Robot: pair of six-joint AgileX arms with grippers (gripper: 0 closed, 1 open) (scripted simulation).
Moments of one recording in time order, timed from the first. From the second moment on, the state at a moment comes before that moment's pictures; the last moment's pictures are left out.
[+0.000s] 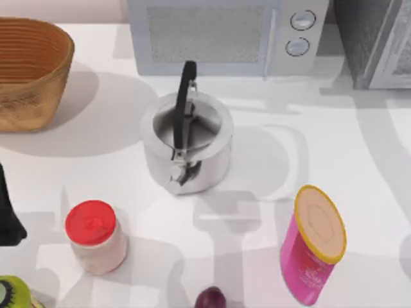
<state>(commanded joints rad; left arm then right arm) 0.00 0.00 0.00 0.00 0.00 0.00 0.17 1.22 1.61 -0.38 0.18 0.01</state>
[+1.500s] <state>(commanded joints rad) 0.00 0.00 0.00 0.00 0.00 0.00 0.11 1.98 2.63 -0.64 0.14 0.01</state>
